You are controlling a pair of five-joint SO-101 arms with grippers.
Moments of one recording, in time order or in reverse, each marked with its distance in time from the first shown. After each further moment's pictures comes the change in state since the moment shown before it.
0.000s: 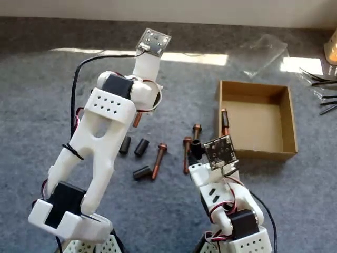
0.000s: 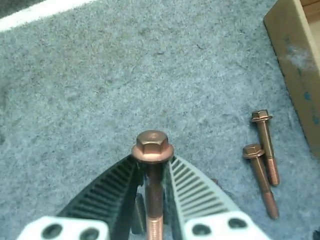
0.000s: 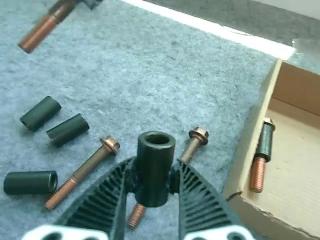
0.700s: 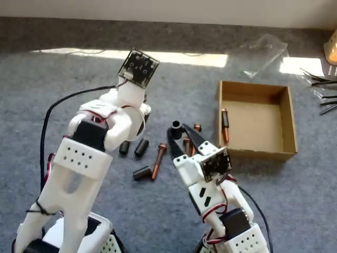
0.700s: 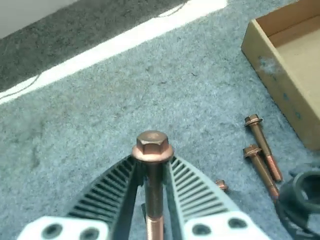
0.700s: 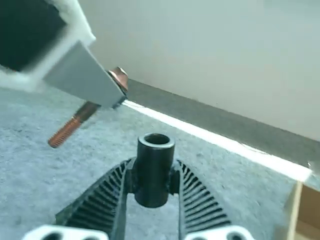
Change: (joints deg) left arm 0.1 -31.9 27.2 -11.7 -6.6; right arm -8.8 0.1 4.2 -29.3 0.0
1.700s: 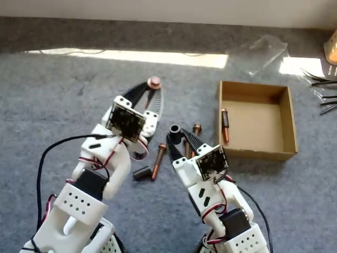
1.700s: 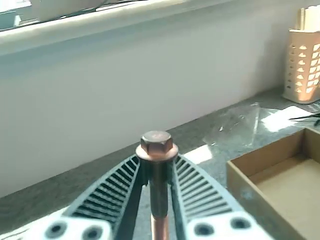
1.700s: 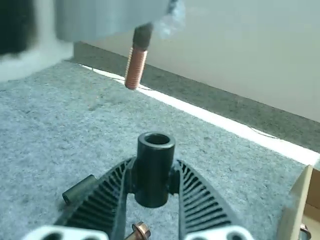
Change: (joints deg) left arm 6.6 -26.2 35.0 -50.0 -0.2; right arm 0.6 0.1 0.0 5.4 0.0
